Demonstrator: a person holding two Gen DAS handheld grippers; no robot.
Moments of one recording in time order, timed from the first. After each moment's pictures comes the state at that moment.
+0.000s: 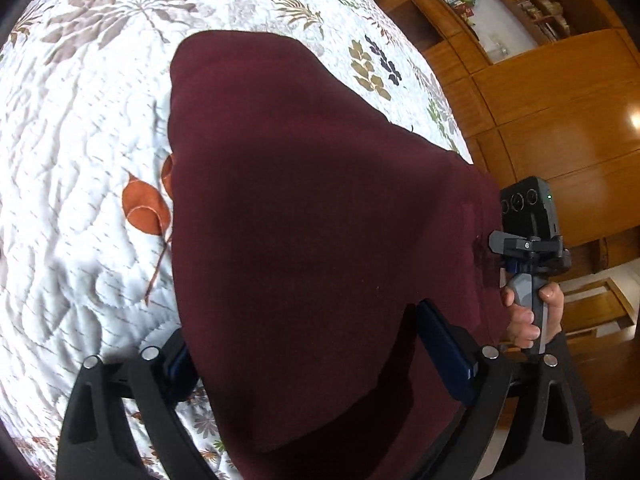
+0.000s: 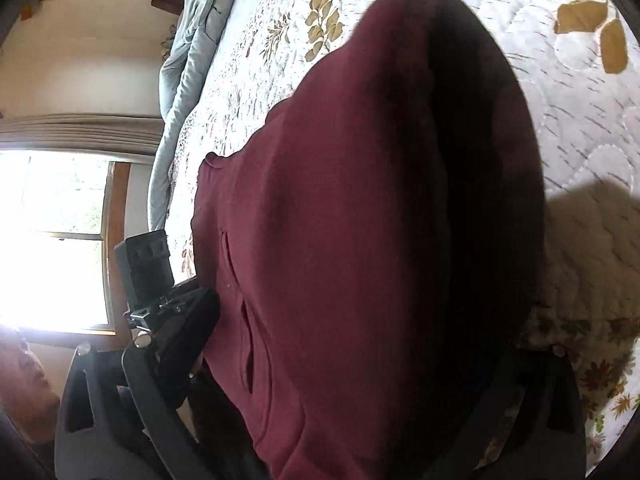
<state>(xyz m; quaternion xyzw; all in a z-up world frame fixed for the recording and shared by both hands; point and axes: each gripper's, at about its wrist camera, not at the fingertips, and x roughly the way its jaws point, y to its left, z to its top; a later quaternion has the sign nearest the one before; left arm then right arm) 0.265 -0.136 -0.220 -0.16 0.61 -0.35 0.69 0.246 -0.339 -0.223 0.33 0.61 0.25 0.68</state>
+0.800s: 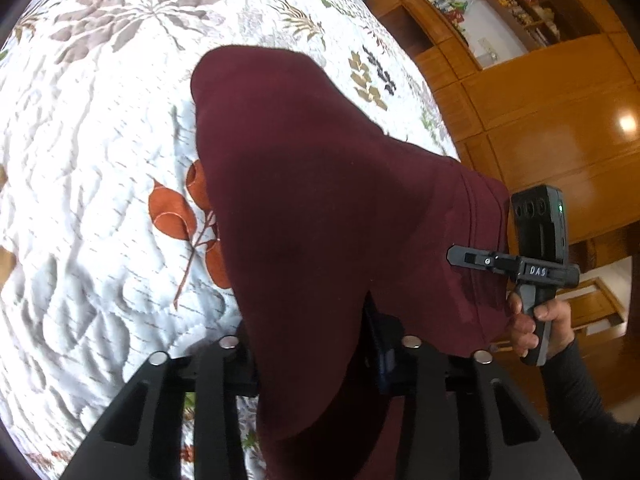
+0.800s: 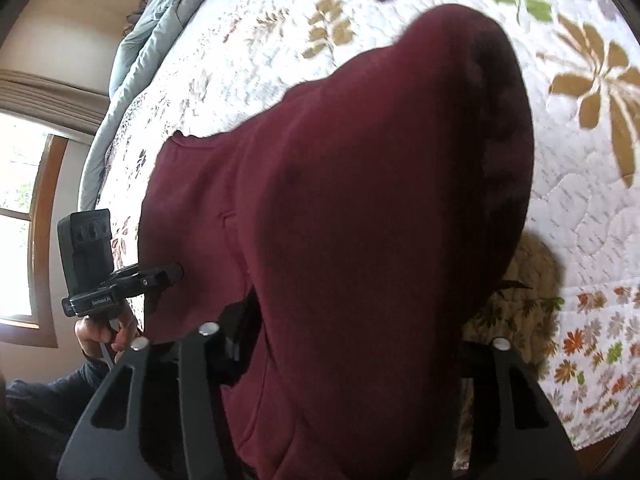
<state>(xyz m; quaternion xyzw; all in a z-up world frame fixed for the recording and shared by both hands) 0.266 -0.101 -0.216 -0.18 0.60 -0.37 0.69 0.232 -0.306 -0.181 0.20 0.63 0.16 0.74</state>
